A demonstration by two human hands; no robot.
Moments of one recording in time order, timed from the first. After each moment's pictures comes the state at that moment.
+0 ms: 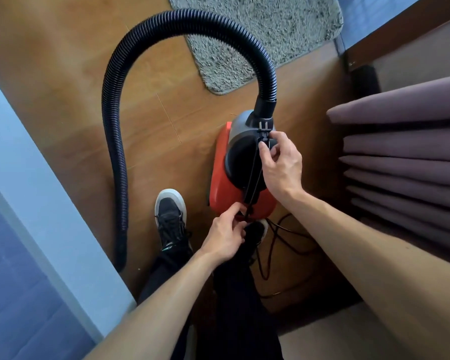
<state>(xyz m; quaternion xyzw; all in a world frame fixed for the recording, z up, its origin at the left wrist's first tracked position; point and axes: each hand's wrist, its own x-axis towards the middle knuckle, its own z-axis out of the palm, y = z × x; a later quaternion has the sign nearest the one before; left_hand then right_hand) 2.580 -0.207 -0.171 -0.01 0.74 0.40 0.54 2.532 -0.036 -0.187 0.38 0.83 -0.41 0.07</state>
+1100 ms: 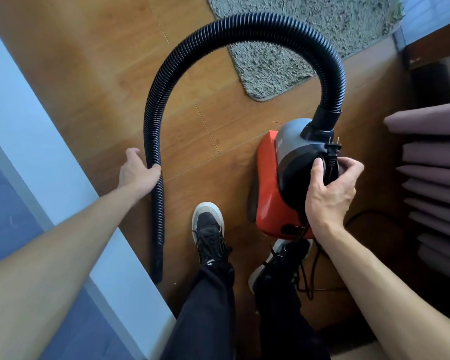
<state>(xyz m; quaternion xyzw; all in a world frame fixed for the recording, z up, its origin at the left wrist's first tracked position) 2.346 -0.382 -0.247 -0.19 0.89 0.15 0.39 2.516 -0.094 -0.201 0.55 0.74 -0.38 -0.04</state>
